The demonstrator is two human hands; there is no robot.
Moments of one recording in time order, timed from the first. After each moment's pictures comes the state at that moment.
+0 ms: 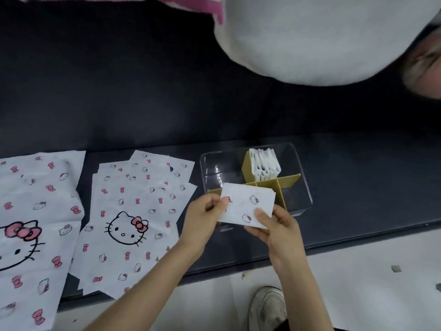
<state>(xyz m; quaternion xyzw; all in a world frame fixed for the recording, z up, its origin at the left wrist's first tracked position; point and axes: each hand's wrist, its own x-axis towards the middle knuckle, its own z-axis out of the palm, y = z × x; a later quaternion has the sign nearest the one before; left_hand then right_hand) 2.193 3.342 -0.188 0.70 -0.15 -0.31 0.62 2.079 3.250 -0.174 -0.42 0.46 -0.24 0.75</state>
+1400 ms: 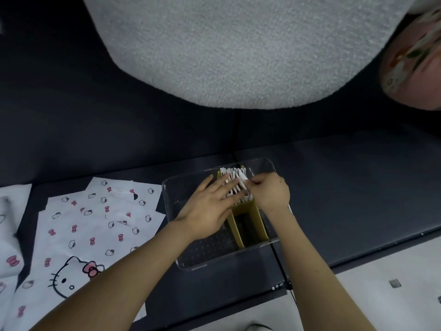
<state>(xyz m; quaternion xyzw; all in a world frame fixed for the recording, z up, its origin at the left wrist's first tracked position) 2.259 3.224 -0.242 0.71 -0.70 0.05 0.09 2.148 3.093 -0.206 -0.83 0.47 -0.12 0.27</state>
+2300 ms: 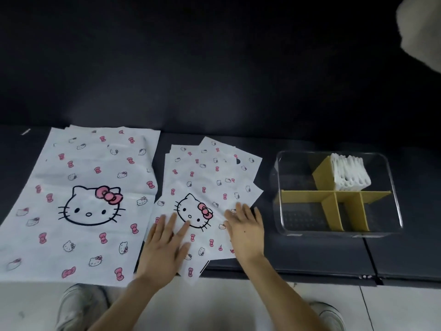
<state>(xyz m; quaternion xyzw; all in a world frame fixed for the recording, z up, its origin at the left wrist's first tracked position) 2.268 3.569 -0.312 0.93 -0.34 -0.10 0.09 2.206 3.355 -0.305 -0.98 0.17 -0.04 0.09</state>
